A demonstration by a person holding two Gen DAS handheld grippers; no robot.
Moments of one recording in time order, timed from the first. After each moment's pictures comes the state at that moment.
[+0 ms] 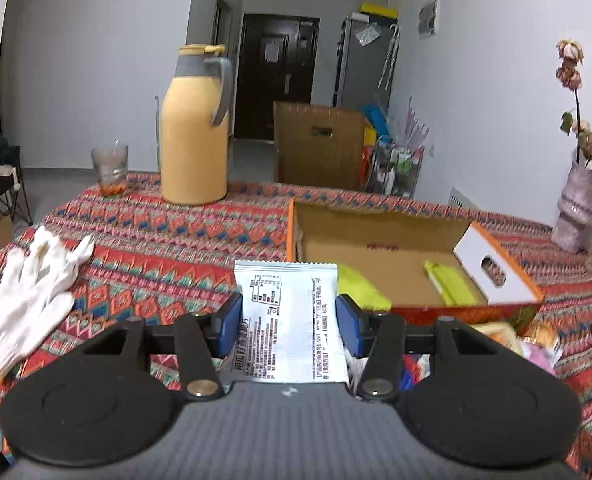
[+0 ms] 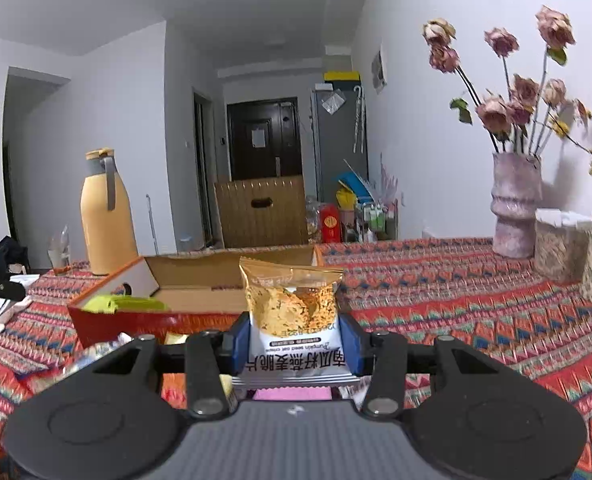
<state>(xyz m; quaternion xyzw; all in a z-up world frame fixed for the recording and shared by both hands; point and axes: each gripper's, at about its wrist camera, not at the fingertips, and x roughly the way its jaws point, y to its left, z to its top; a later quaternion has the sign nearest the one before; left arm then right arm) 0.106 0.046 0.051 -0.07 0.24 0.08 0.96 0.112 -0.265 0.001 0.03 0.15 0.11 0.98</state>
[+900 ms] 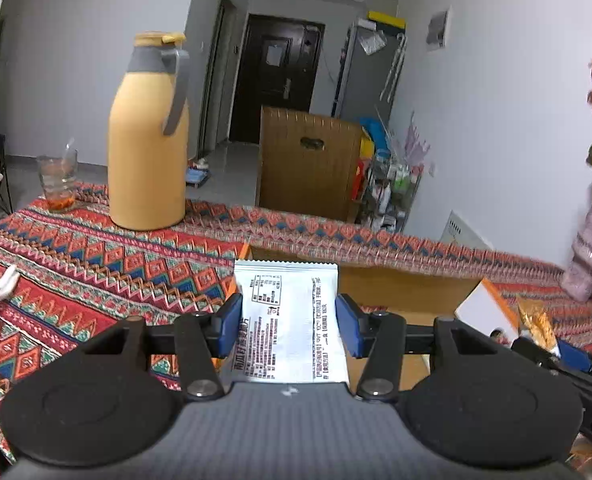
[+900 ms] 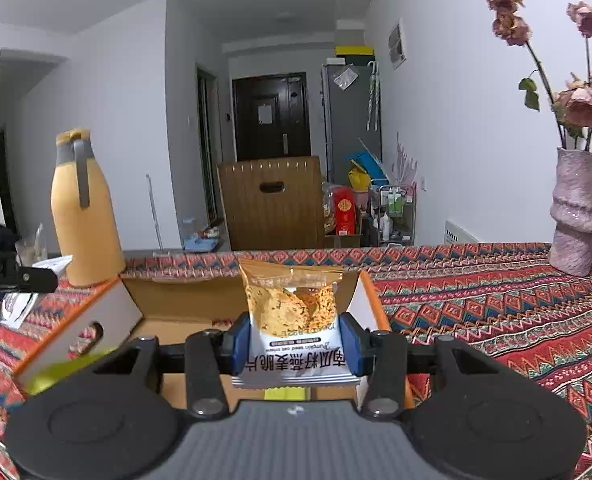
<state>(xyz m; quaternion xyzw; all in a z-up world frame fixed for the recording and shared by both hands) 0.239 0.031 0.040 -0.10 0.24 0.08 0.96 0.264 -0.200 -0.004 0.02 0.20 0.12 0.97</state>
